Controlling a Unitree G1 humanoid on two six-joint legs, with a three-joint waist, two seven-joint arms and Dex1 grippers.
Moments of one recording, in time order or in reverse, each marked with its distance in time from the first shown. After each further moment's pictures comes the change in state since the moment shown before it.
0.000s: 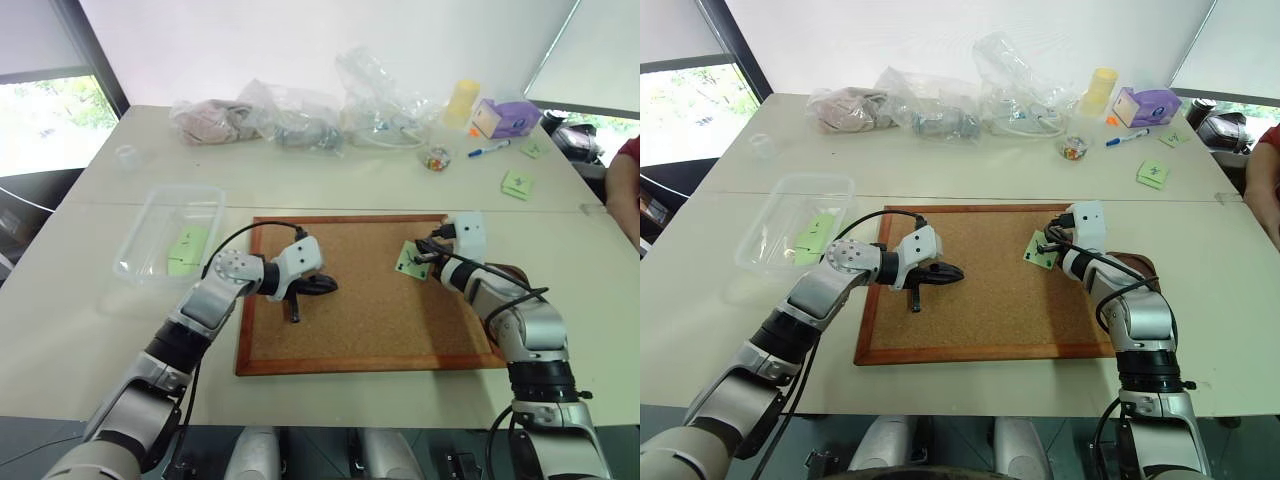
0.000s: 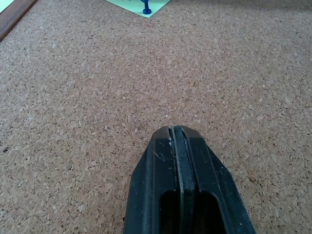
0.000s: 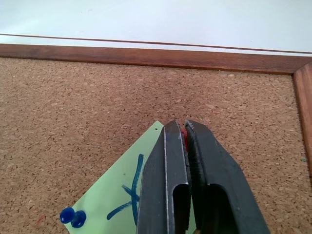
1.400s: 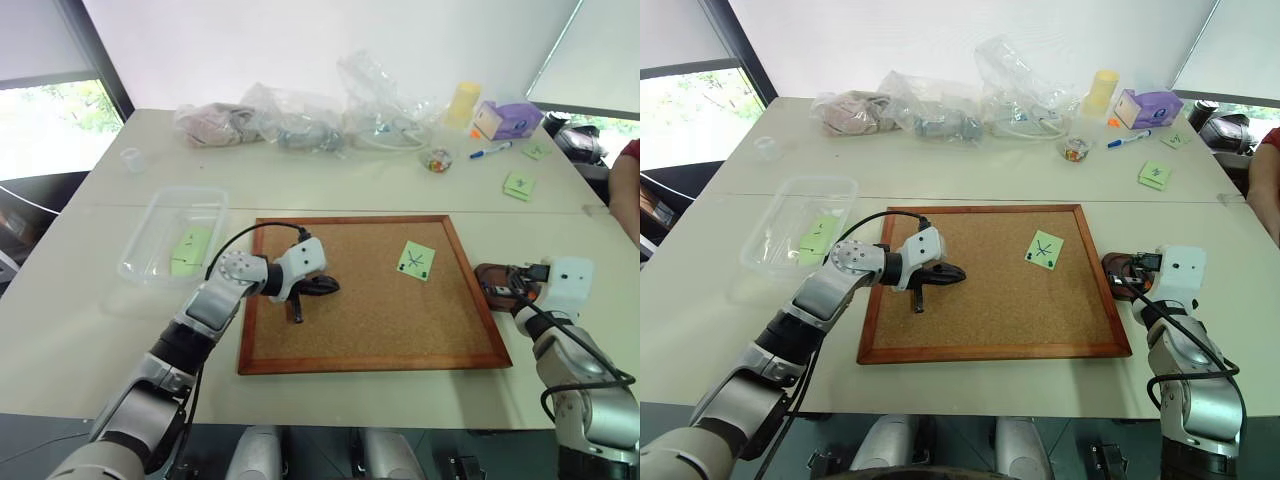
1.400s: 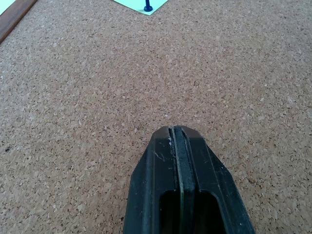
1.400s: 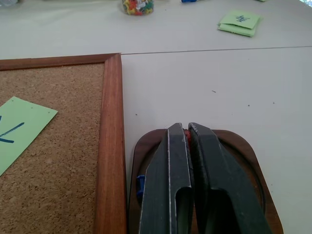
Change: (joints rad) left arm 0.002 -0.029 0.003 -0.002 0.041 0.010 -0.001; right arm 0.409 0.041 -0.291 -0.361 -0.029 -0.085 -0.189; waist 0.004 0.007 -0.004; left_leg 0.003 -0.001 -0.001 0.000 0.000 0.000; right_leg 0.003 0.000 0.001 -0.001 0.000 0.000
